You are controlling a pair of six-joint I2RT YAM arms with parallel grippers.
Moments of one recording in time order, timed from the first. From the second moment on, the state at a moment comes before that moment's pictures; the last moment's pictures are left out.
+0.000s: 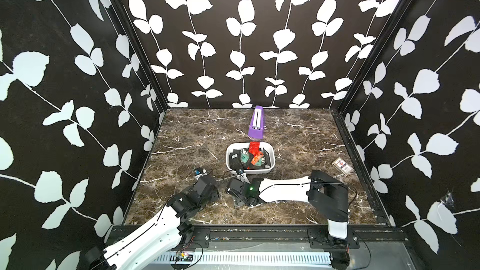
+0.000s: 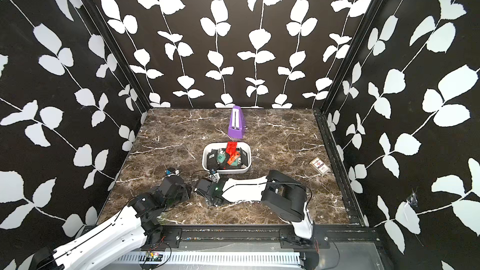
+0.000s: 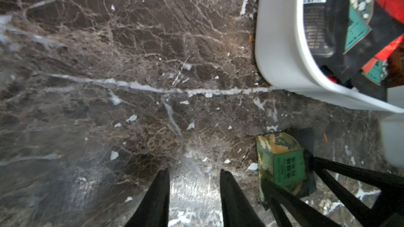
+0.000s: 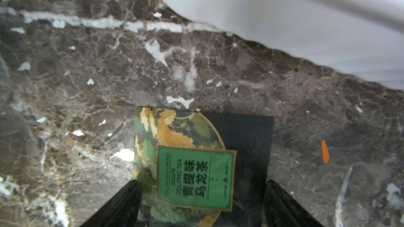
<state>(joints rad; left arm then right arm) -0.73 0.69 0.33 -0.59 -0.20 -0.91 1.26 1.94 1.24 -0.56 0.33 0.83</state>
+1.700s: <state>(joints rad) -0.73 0.60 0.45 -0.53 -0.30 -0.62 0.87 1.78 1.23 -0.40 0.17 0.65</state>
